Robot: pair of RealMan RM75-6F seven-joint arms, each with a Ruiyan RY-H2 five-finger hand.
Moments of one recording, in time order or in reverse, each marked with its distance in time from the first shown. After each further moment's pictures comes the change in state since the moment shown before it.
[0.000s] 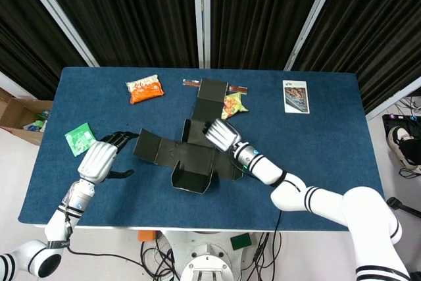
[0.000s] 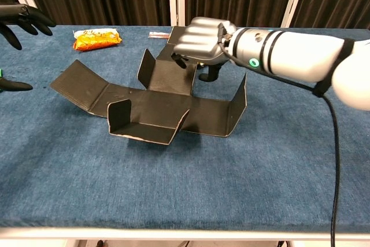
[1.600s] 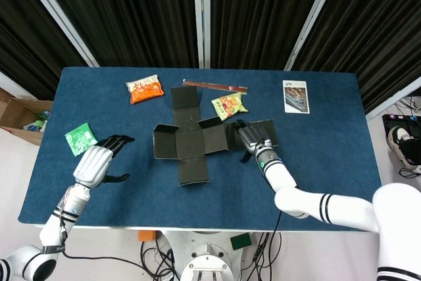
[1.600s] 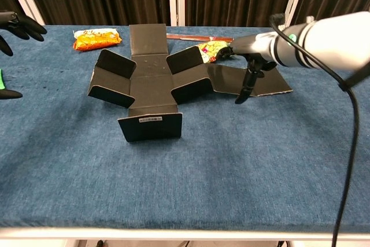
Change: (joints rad) left arm 0.031 0.012 0.022 0.005 0.020 0.012 -0.015; right arm 0.009 0.217 0.070 -0.446 1.148 0.072 -0.170
